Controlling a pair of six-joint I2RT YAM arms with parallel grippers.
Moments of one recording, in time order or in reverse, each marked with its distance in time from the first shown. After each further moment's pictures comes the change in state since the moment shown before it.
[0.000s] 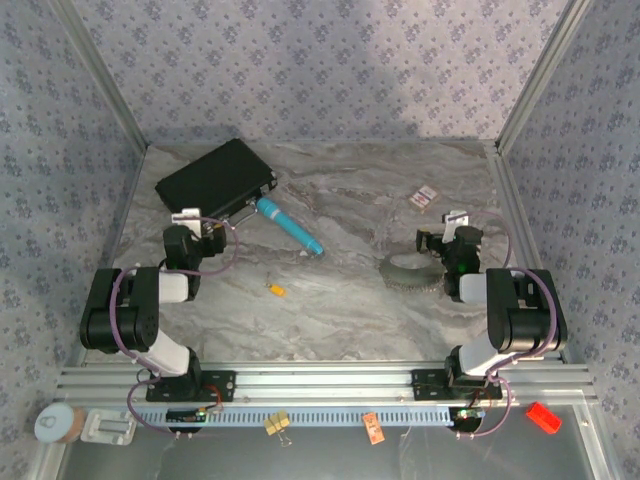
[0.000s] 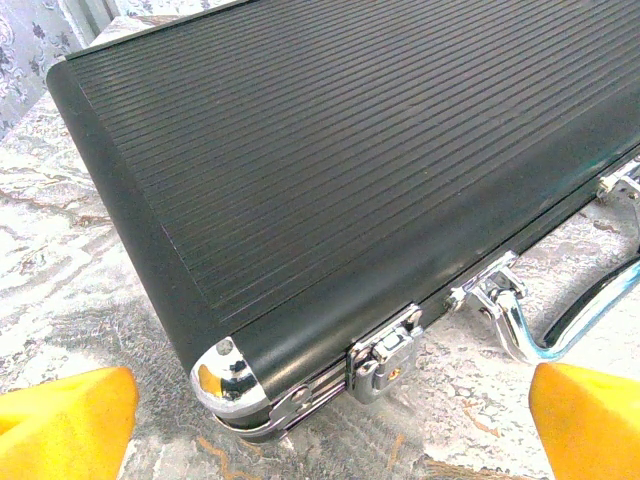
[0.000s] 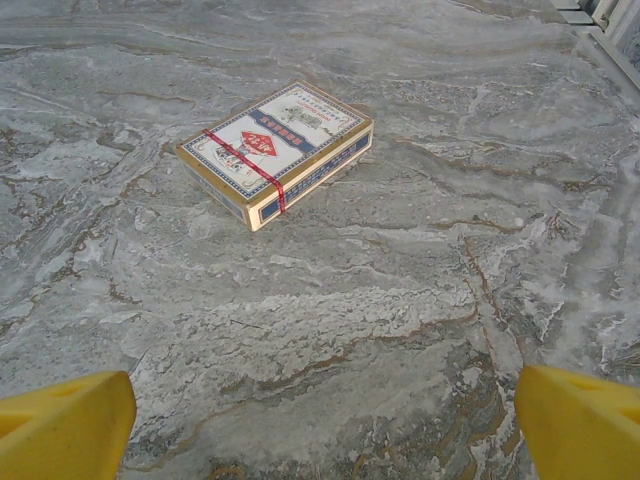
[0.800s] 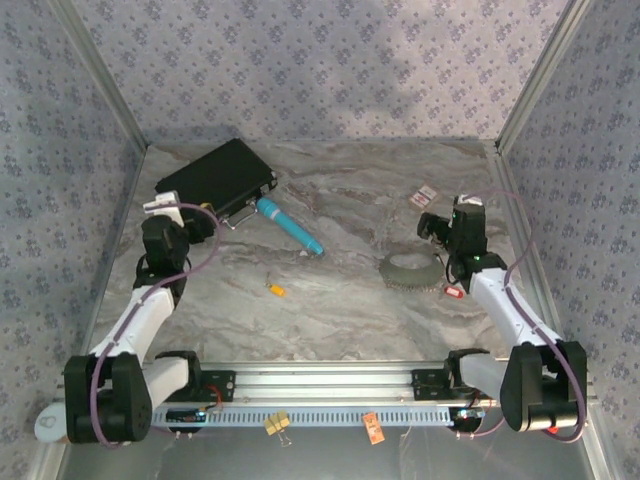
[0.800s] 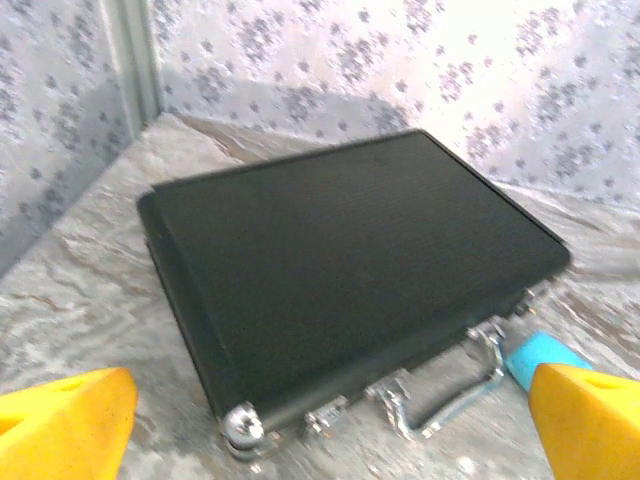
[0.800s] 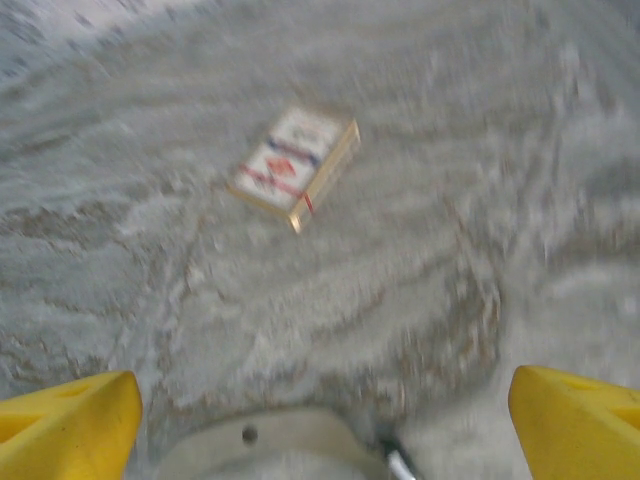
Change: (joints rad) left arm -0.041 -0.501 0.108 -0.507 -0.008 -0.212; right arm 0.114 -0.397 0.290 -0.910 0.142 0.385
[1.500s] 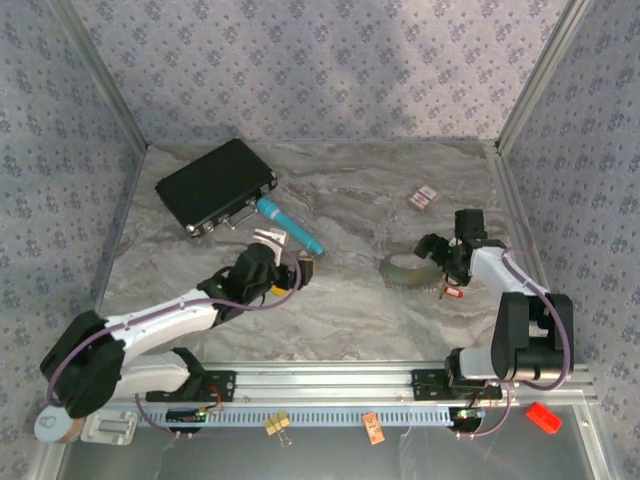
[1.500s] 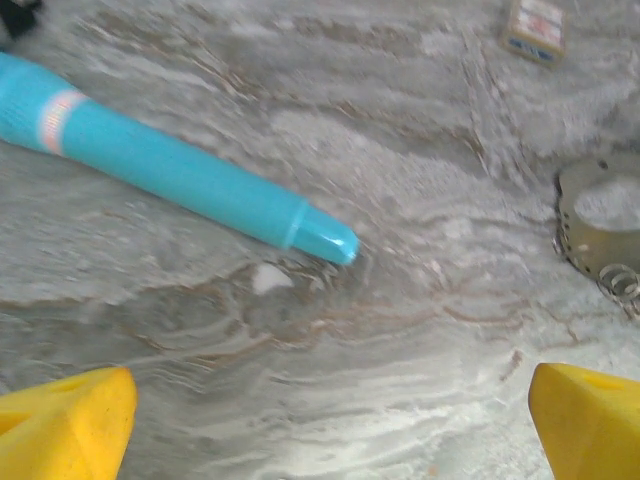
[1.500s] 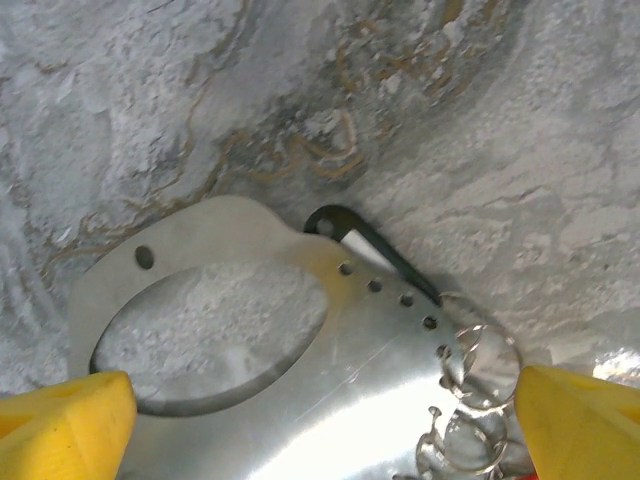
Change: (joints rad) left arm -0.803 0.163 0.037 -0.135 -0.128 -0.208; right arm -0.126 0.248 0.055 -0.267 -0.271 0.175
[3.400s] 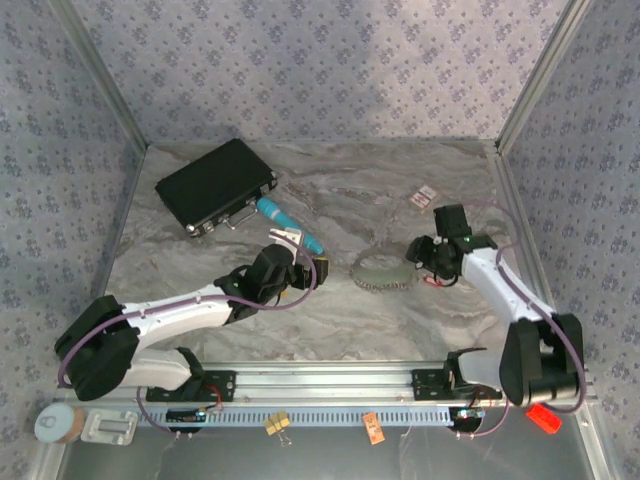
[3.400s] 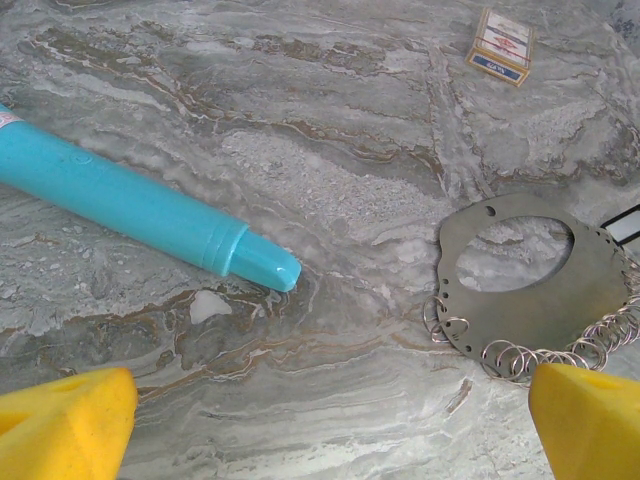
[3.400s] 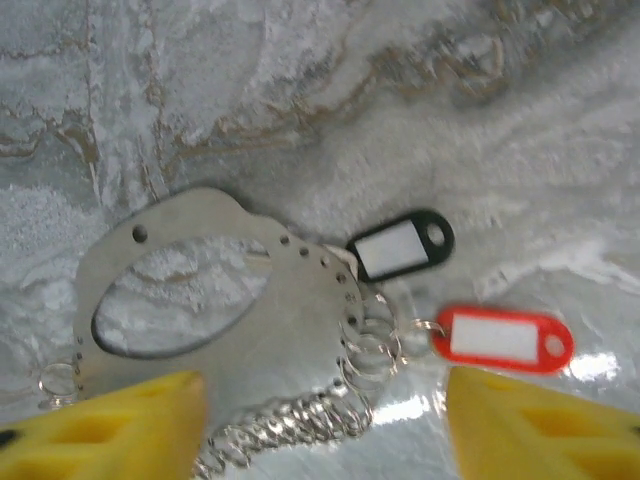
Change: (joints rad) left arm -0.084 0.081 0.066 0.037 -0.076 -0.048; right arm 0.196 -0.145 0.050 -0.170 0.058 0.106
